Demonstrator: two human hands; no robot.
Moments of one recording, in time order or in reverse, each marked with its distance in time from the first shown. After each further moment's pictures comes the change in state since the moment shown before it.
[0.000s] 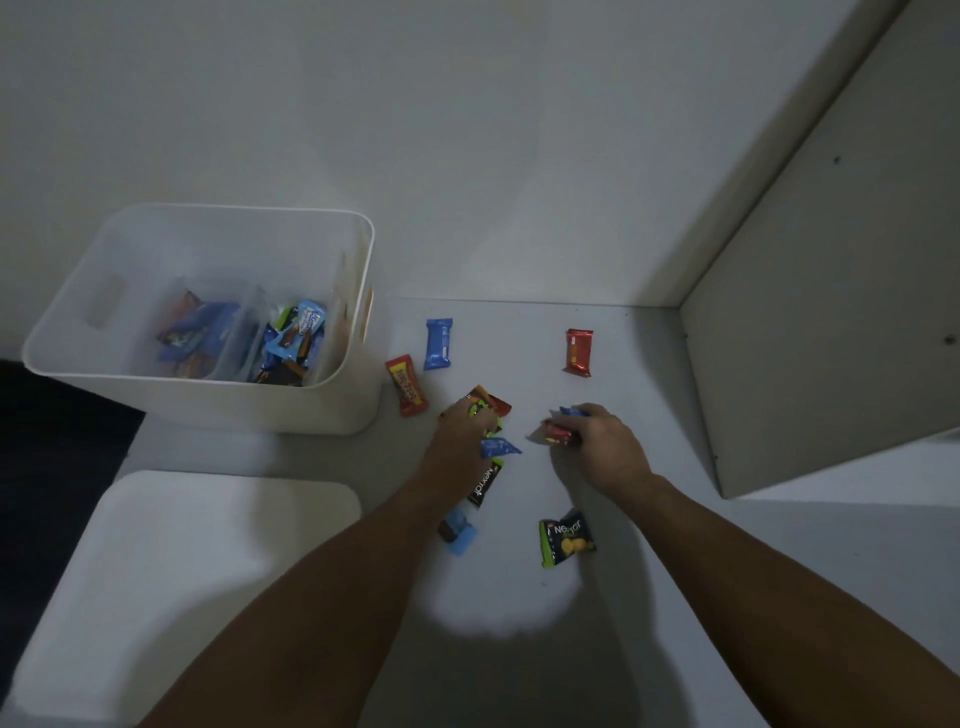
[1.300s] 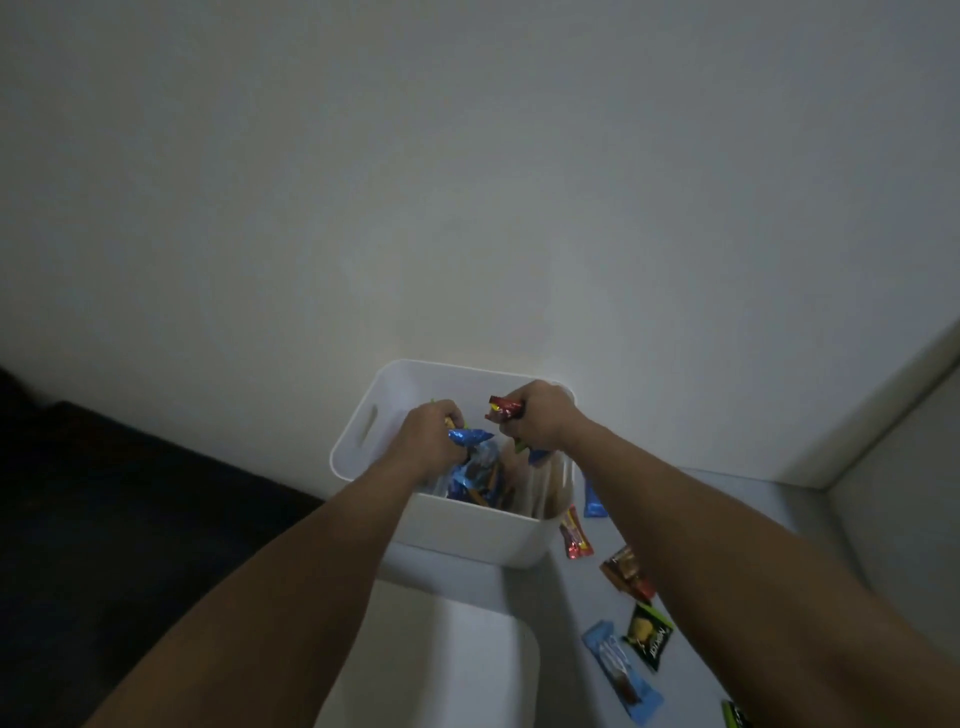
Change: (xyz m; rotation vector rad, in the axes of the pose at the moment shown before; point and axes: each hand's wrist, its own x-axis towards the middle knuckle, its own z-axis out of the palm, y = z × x) left_hand 0.013 -0.092 -0.327 -0.058 0.075 -0.437; right_hand 0.099 -0.354 -0.095 0.173 -0.043 -0.238
